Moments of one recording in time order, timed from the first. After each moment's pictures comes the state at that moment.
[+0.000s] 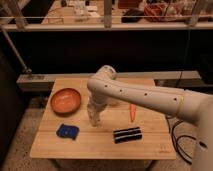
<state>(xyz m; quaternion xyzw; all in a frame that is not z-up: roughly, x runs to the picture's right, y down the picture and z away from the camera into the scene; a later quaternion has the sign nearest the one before) -0.036 0.115 0.750 -0.27 -0.15 -0.24 0.92</state>
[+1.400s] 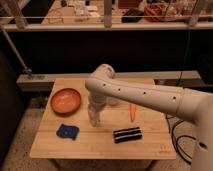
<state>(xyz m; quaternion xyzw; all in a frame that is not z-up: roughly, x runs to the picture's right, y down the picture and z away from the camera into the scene) -0.037 0.113 0.741 -0.28 -0.15 -0.23 0.92</state>
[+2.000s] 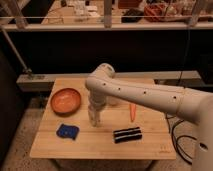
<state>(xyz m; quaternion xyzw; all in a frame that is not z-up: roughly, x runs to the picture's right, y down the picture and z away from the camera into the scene) -0.035 0.112 0.739 -0.28 -0.14 -0.23 0.92</state>
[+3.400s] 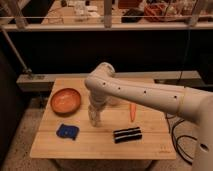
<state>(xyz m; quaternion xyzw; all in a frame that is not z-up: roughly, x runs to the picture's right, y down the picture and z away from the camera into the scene) -0.031 0.110 0.735 -0.29 -0.13 -0.22 0.92</state>
